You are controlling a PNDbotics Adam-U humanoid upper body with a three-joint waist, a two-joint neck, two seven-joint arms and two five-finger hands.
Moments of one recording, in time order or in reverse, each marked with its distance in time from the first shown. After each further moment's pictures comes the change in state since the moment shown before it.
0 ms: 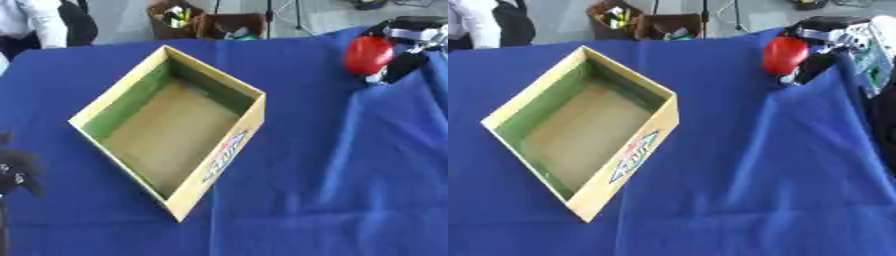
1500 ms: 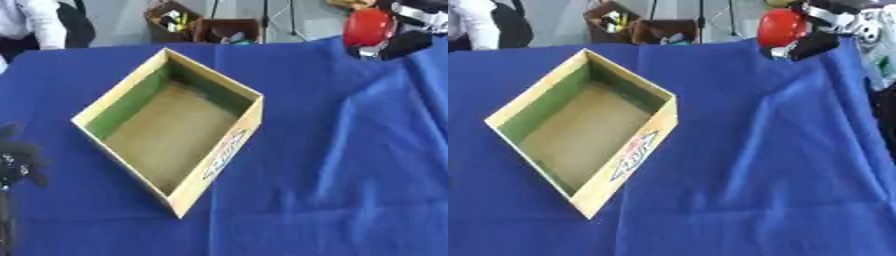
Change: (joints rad) left arm 0.000 -0.007 0.000 0.000 0.004 0.019 0.008; right arm 0.014 -0.010 0.047 -0.109 -0.172 -0.020 -0.158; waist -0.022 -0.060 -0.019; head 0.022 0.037
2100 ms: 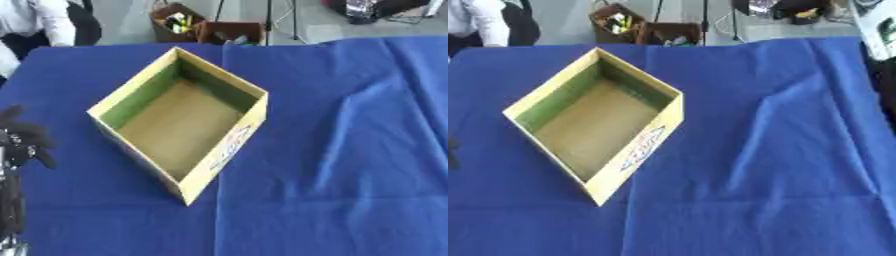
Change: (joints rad) left arm 0.002 0.002 0.000 0.000 0.012 0.006 0.004; right arm 0.000 0.016 0.153 -0.207 -0.184 0.013 -0.004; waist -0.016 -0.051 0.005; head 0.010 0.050
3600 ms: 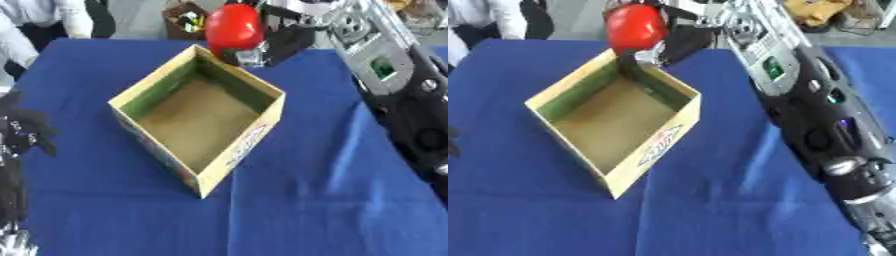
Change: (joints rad) left arm -0.022 0.007 -0.001 0.000 0.018 0.009 -0.009; right arm 0.053 0.282 0.158 -0.153 -0.096 0.166 0.113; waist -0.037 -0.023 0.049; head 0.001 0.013
